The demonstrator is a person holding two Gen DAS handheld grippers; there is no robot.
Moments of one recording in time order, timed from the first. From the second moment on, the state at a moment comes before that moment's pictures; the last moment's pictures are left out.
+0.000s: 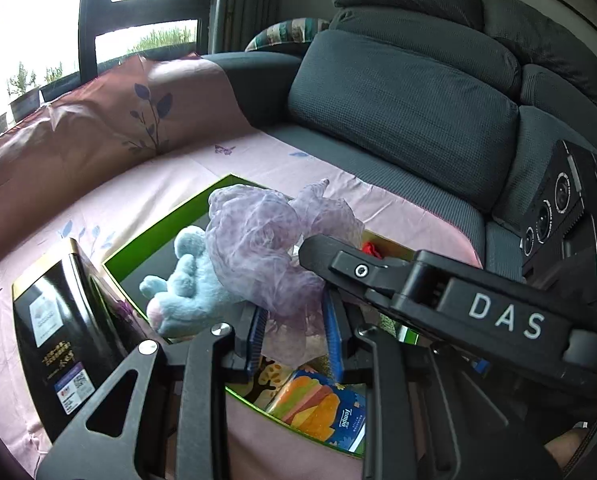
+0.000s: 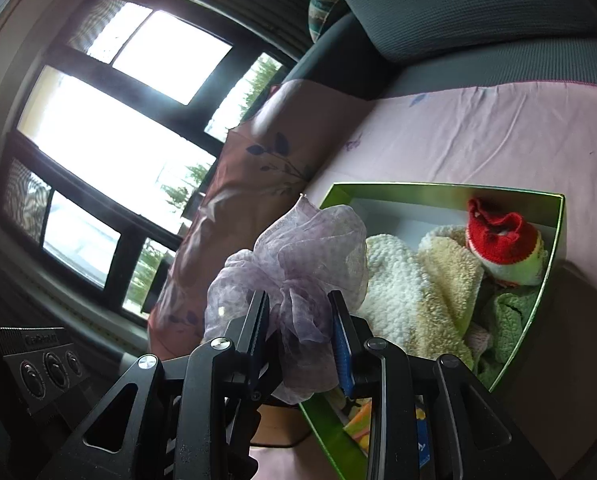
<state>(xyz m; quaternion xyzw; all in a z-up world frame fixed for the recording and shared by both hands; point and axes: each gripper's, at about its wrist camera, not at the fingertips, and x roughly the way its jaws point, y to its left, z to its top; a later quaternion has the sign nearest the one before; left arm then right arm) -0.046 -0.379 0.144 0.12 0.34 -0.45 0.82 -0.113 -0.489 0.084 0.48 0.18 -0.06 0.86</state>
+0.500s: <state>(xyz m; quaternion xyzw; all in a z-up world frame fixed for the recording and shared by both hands) -0.035 -0.410 0.112 0.15 0.40 -0.43 0.80 -0.113 -0.502 0.065 0.48 0.22 -0.14 0.84</state>
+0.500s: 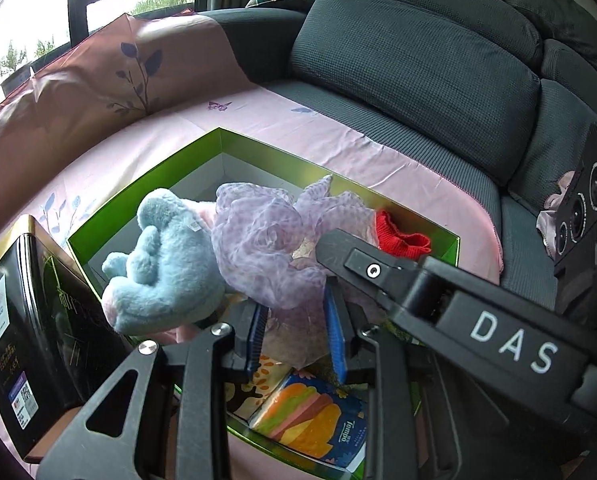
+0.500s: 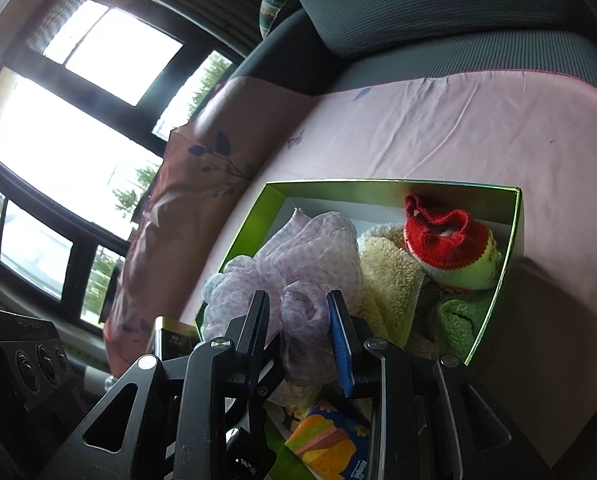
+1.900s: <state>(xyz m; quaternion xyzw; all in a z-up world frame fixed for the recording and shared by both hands) -0.063 -0.277 0.191 0.09 0.30 -0.38 0.87 -0.148 -0.437 0.152 0.28 0.21 -0.24 0.90</state>
